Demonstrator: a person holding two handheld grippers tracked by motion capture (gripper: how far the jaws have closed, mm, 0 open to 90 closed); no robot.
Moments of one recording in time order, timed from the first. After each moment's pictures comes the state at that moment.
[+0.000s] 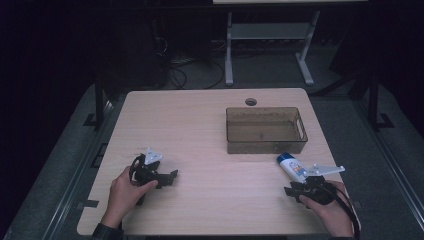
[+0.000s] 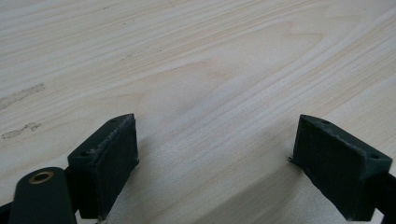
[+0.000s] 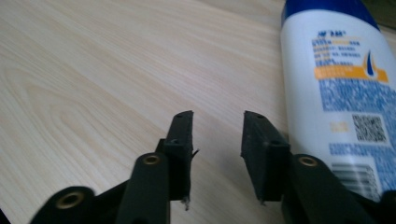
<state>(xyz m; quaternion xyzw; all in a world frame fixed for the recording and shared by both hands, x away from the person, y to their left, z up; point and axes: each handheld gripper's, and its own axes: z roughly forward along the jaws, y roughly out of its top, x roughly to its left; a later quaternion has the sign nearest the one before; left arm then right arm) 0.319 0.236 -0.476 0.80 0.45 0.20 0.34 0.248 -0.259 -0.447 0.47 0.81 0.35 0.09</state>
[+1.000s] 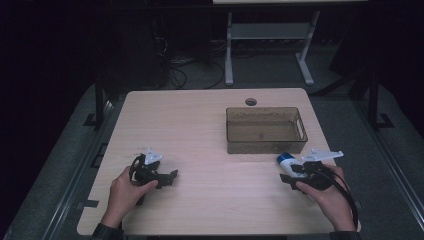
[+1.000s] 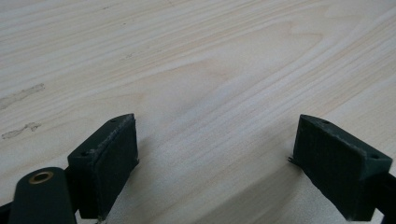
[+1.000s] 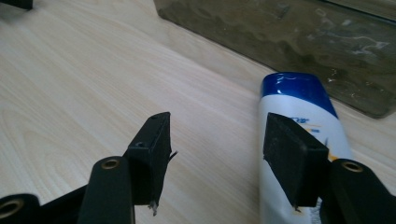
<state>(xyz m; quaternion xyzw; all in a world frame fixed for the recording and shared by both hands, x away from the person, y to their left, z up) 0.319 0.236 -0.476 0.80 0.45 0.20 0.34 0.276 -0.252 -0.420 0.45 0.81 0.37 0.12</state>
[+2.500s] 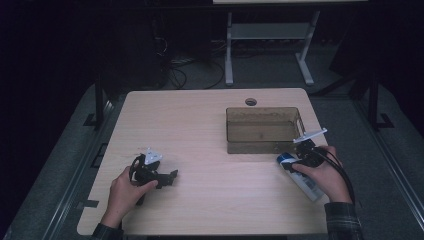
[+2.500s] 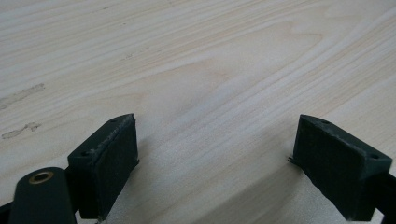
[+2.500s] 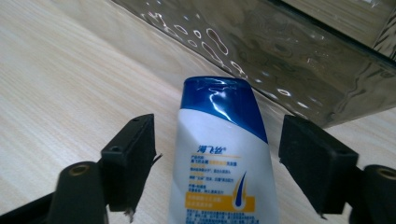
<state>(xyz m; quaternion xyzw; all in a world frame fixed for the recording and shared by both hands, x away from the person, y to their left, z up) 0.319 0.236 -0.476 0.80 0.45 0.20 0.34 0.344 -0.257 -0.428 0.46 0.84 0.25 0.12</state>
